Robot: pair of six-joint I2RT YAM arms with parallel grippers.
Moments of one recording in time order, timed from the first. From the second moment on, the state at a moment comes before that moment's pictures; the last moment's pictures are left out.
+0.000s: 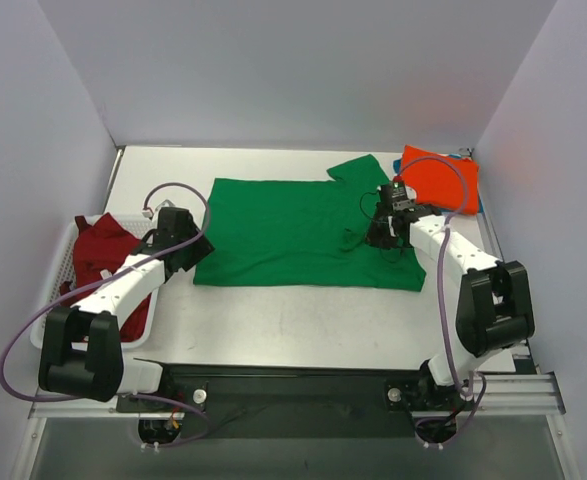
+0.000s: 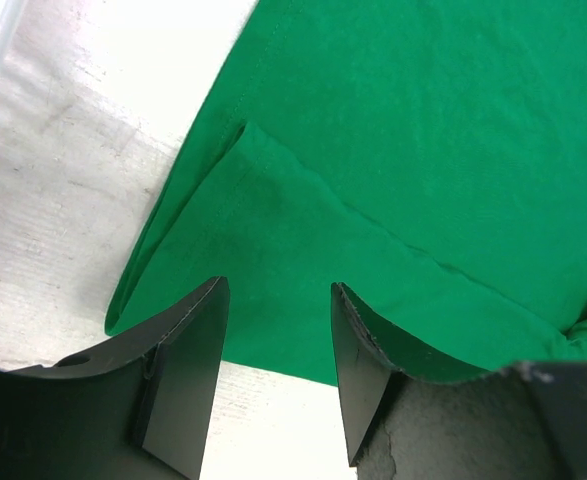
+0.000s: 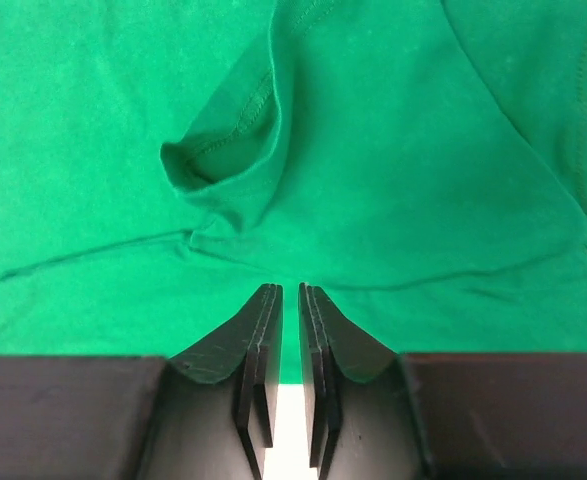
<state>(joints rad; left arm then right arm) -0.20 1.35 0.79 -0.28 -0.10 -0.82 0.27 1.59 1.09 -0.51 0.07 0.60</state>
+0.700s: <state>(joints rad) -0.20 1.36 0.79 -0.28 -0.09 -0.82 0.29 1.94 1.33 -0.44 0.00 0.57</state>
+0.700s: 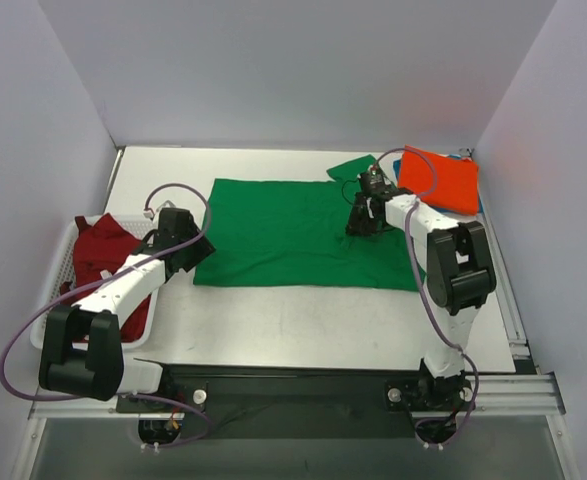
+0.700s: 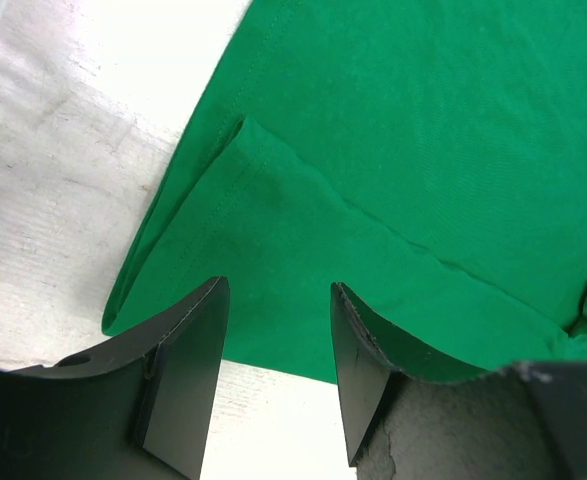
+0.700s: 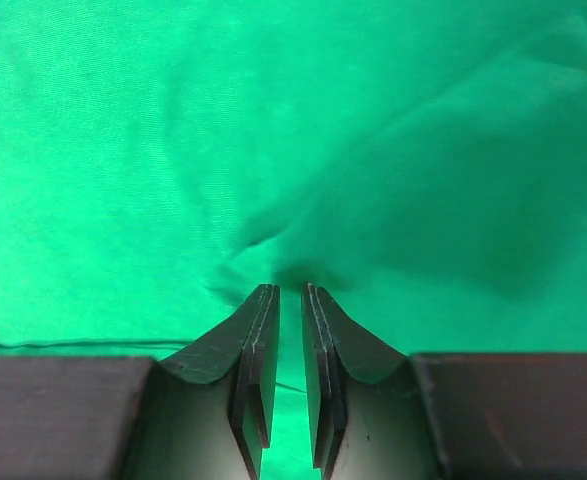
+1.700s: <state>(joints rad) -0.28 1.21 0.69 -0.33 -0.25 -0.85 0.20 1.62 1.21 -0.43 -0.07 0.66</state>
